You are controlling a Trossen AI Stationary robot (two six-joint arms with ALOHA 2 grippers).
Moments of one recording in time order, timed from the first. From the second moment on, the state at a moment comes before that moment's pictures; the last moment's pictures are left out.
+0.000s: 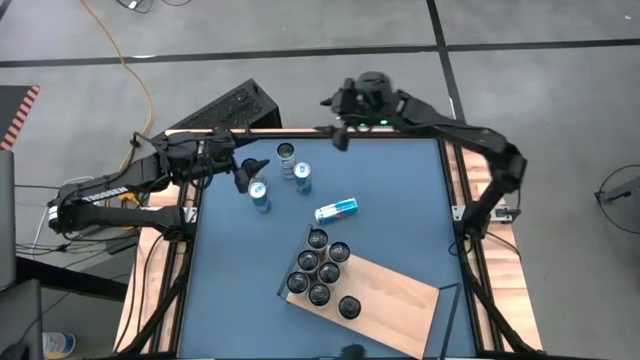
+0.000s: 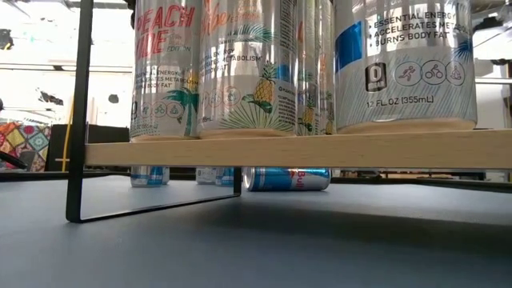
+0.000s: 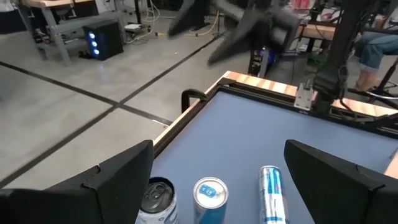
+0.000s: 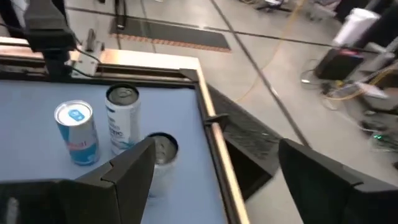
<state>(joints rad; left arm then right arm) 0.30 0.82 0.91 -0.23 -0.21 -0.06 -0.48 1.67 1.66 -0.37 -0.13 -0.34</state>
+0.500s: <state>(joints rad) 0.30 0.82 0.91 -0.23 -0.22 -0.05 -0.40 1.95 1.70 -0.05 -0.07 -0.19</state>
